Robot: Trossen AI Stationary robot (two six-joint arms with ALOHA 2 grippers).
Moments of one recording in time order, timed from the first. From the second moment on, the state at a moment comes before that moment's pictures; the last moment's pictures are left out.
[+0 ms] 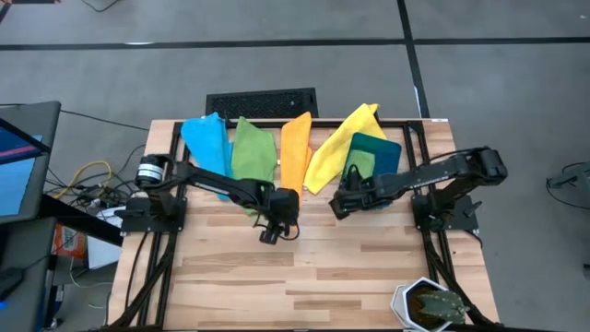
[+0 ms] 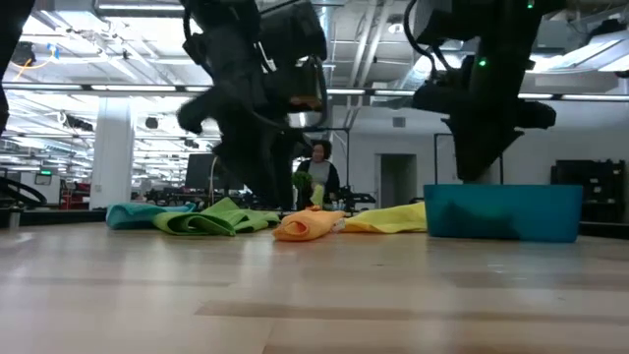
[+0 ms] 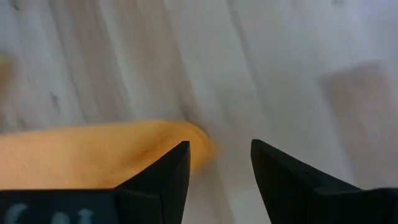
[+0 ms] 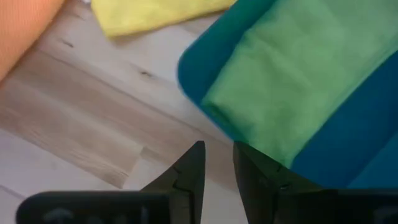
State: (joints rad) left arm -0.04 1.86 1.17 -0.43 0.09 0.24; right arm 0.13 1.53 0.98 -0.90 0.33 1.14
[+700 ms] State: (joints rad) left arm -0.03 1.93 1.25 -0.52 0.10 -0.11; right arm 0.25 1.50 0.98 -0.93 0.32 1.19
